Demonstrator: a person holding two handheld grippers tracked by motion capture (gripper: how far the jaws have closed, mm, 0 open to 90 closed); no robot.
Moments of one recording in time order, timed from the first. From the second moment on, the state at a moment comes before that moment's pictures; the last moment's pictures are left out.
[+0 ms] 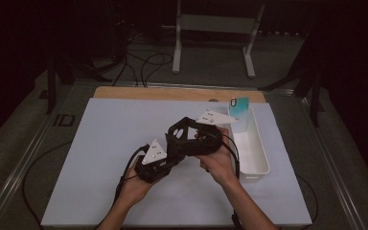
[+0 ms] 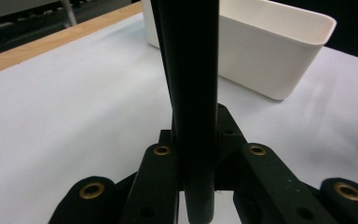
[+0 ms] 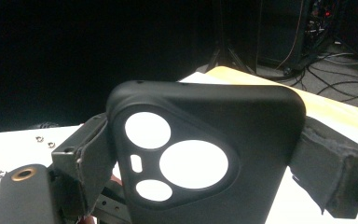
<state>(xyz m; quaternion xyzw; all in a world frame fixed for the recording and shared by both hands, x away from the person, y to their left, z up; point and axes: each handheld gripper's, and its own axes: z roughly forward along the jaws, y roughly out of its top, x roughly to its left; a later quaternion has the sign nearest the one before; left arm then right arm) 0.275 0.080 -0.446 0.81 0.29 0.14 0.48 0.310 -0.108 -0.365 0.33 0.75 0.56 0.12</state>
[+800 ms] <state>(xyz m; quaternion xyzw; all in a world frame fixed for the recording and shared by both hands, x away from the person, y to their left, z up) 0.269 0.113 -0.430 0.76 0.34 0.20 0.51 0.311 -0.113 -0.365 0.33 0.74 0.57 0.12</state>
